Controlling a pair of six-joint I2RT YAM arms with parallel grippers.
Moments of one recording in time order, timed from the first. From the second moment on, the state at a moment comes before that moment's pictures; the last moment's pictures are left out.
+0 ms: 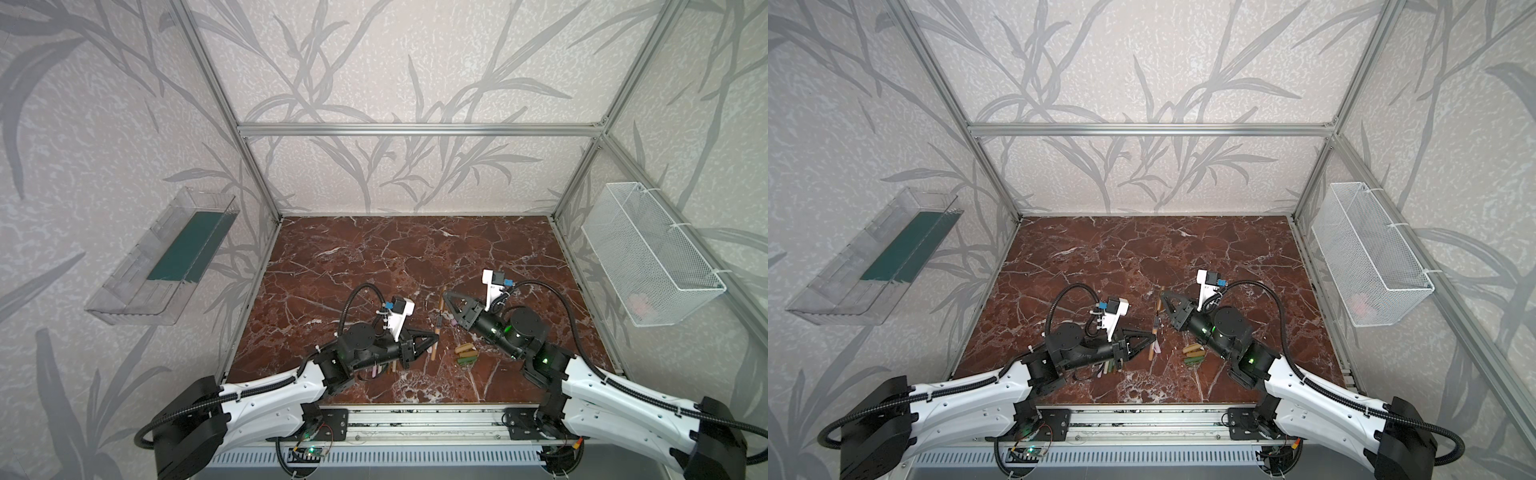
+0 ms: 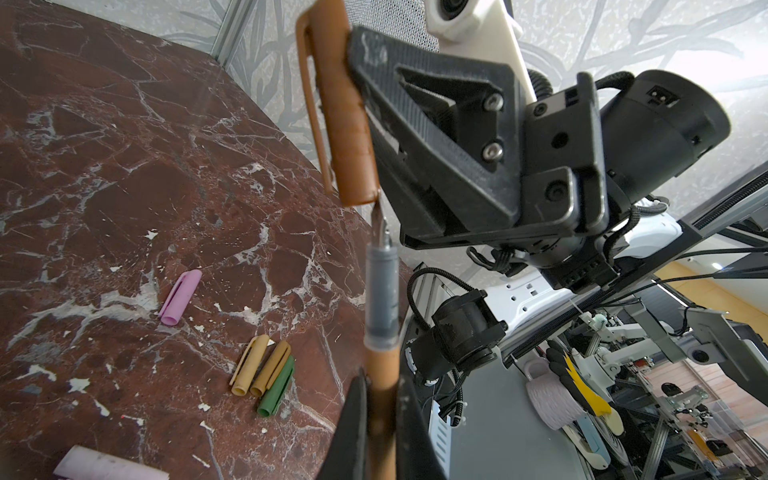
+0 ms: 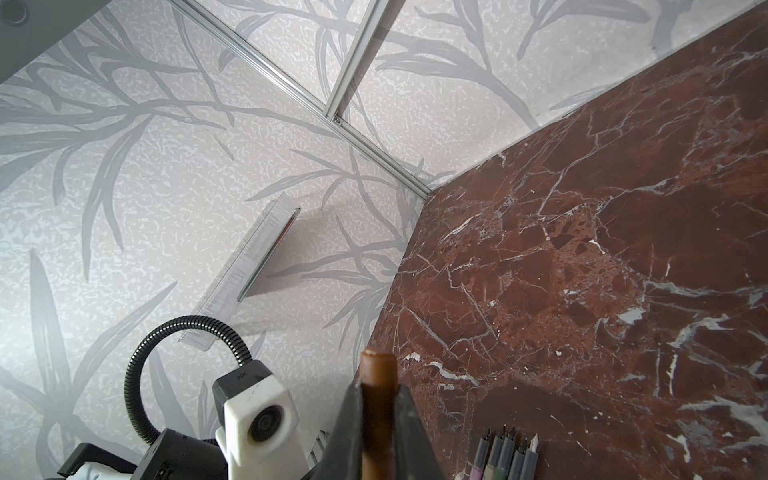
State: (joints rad) left arm -0.96 1.01 0.34 0.60 0.30 -0.69; right arm 0.89 0.87 0.47 0.41 0.06 0.95
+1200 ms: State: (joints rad) left arm -0.96 1.02 0.34 0.60 0.29 -0.69; right arm 0.90 0.85 0.50 0.35 0.09 0.92
